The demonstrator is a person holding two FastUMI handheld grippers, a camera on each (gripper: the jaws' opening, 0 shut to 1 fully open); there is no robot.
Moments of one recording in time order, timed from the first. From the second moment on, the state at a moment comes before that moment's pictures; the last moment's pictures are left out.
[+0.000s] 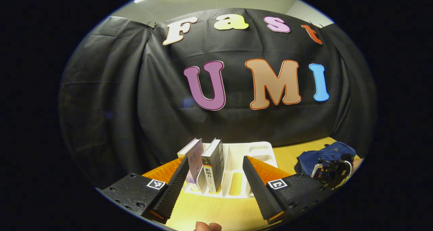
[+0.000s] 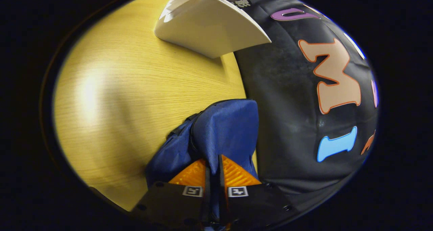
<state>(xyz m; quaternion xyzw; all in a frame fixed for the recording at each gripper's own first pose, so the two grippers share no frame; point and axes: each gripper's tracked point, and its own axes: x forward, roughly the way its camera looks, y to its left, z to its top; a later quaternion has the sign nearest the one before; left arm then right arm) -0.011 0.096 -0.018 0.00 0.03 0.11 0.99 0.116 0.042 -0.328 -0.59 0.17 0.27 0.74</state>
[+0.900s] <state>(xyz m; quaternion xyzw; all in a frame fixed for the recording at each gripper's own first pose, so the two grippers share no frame) -0.004 0.104 -0.029 -0.02 0.05 0.12 0.99 0.128 0.034 -0.282 -0.28 0.30 0.24 0.88</state>
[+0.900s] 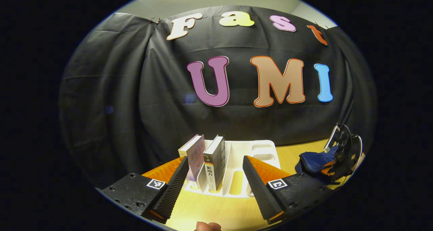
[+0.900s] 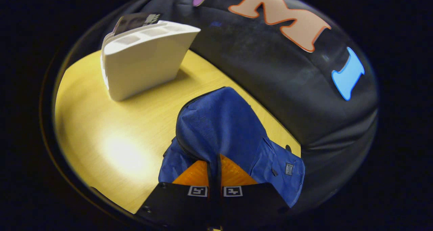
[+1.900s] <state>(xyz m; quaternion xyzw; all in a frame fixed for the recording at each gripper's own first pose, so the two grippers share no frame) 0.007 0.107 -0.035 -0.02 0.07 0.12 0.99 0.174 -0.043 -0.192 0.34 0.30 0.10 0.89</state>
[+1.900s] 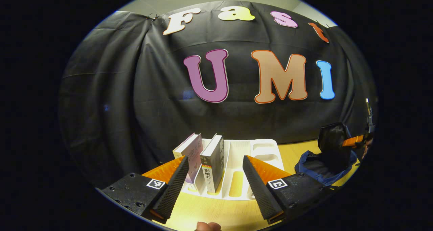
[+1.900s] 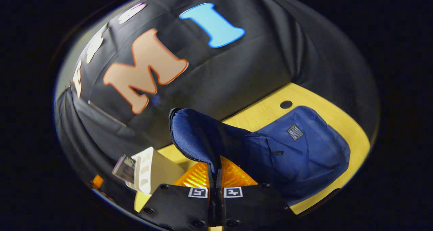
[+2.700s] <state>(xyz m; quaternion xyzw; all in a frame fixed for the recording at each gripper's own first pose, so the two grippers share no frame) 0.110 0.149 -0.100 -0.03 0.26 0.06 0.96 0.177 -0.056 -0.187 0.34 0.29 0.08 0.89</state>
